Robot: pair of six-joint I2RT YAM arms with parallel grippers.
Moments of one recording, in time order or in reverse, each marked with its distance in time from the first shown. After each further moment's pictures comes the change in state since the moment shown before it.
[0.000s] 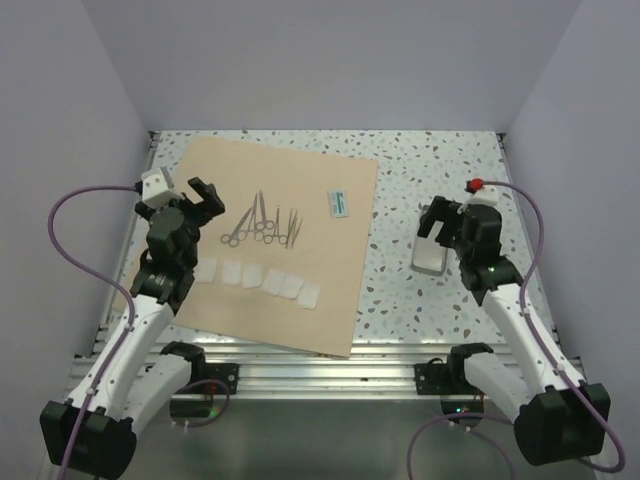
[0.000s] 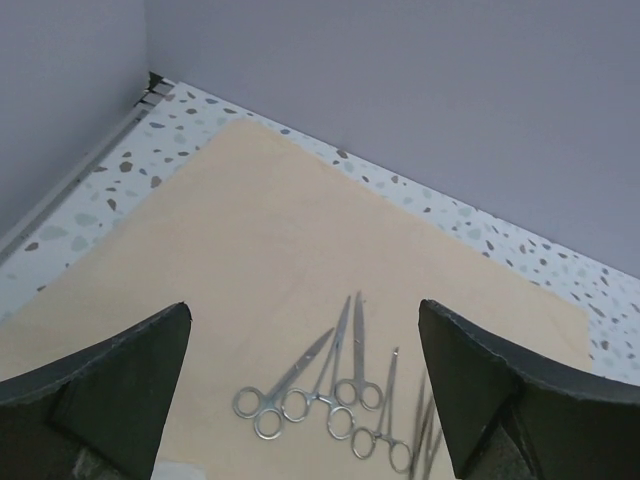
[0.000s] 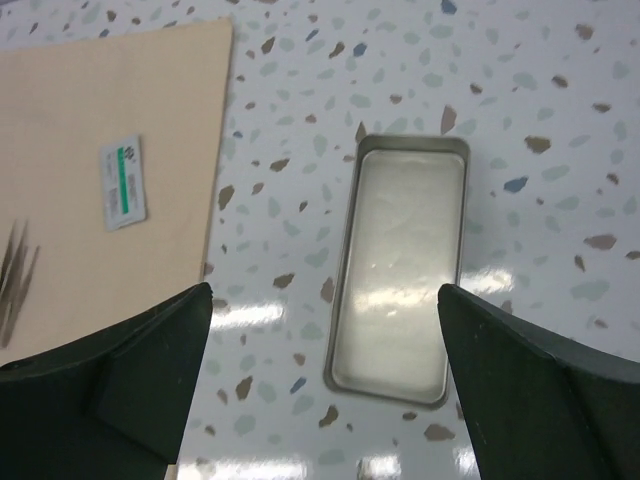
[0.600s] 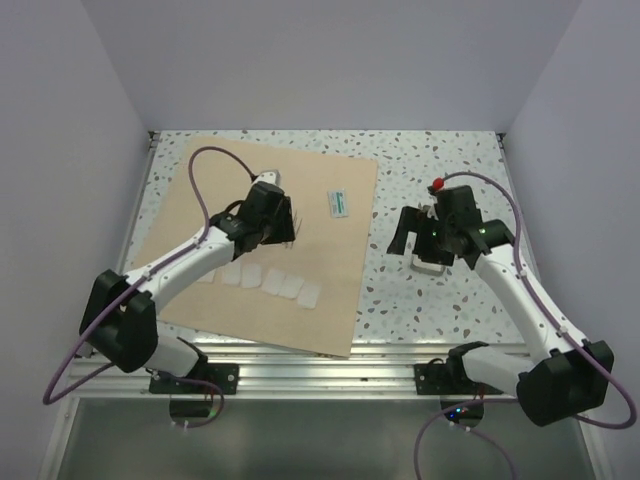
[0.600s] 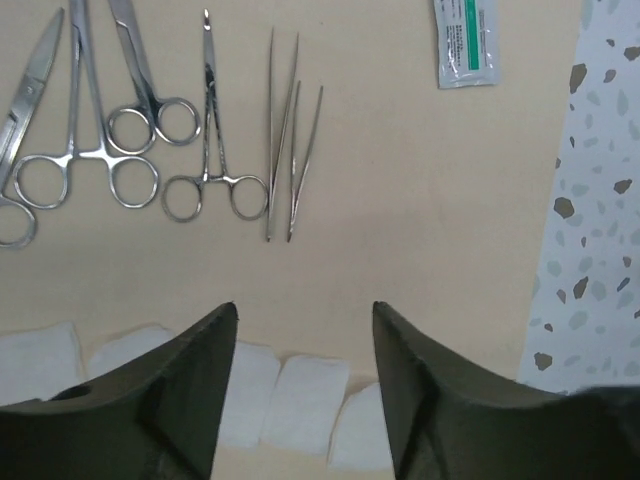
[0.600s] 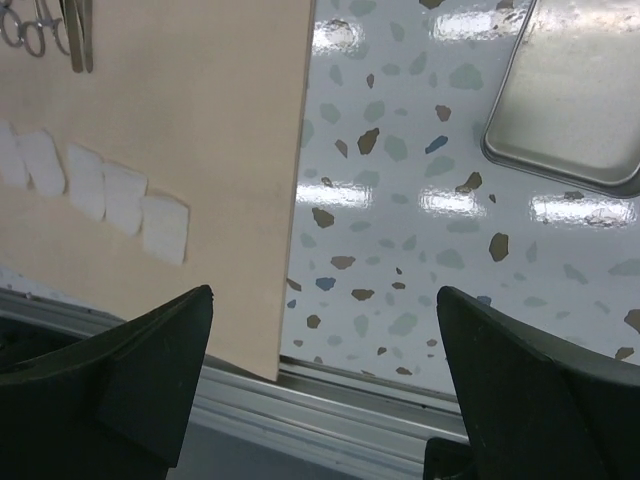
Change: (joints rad) left arm -0.337 0.558 0.383 -0.544 0.272 -0.209; right arm 0.124 0.171 0.335 -0.695 -0.309 0.183
